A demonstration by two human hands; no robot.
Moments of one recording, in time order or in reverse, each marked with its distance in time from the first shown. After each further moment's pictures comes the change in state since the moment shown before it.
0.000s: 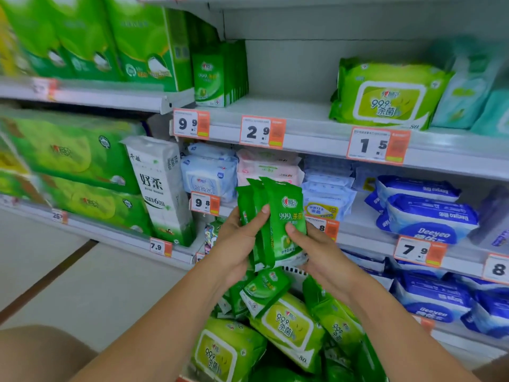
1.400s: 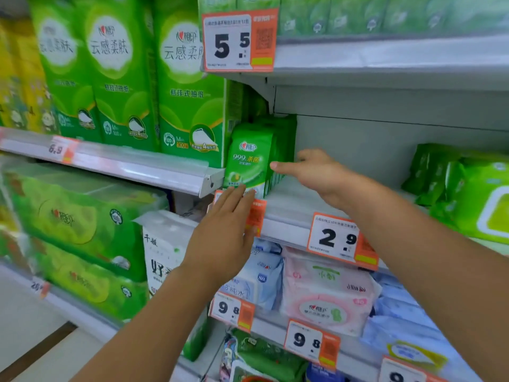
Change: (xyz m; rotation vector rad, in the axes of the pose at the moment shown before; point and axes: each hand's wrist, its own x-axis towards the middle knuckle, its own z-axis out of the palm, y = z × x) left_hand 0.185 0.157 -0.114 1.574 0.204 0.817; right_hand 0.291 -0.208 0.085 -0.647 0.226 -0.329
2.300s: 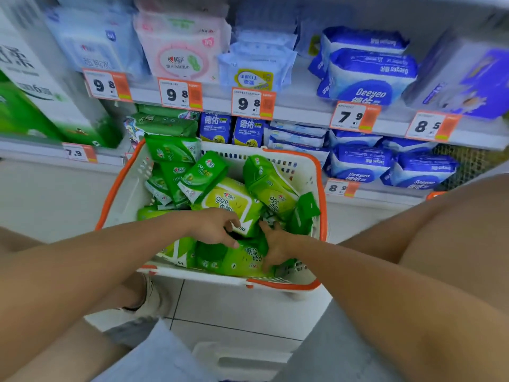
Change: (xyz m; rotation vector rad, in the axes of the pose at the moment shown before) left_hand -0.302 0.211 0.151 -0.286 -1.495 -0.108; right_hand -0.468 0.370 -0.001 -0.576 -0.947 0.709
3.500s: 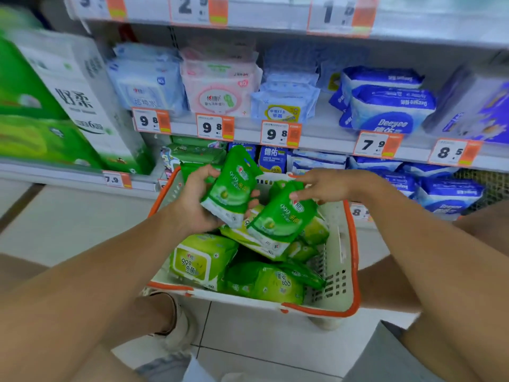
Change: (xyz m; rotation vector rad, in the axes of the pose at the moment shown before) left_hand -0.075 -0.014 -0.071 -1.750 0.067 0.167; right_hand -0.097 -0.037 -0.165 0.190 0.225 -0.285
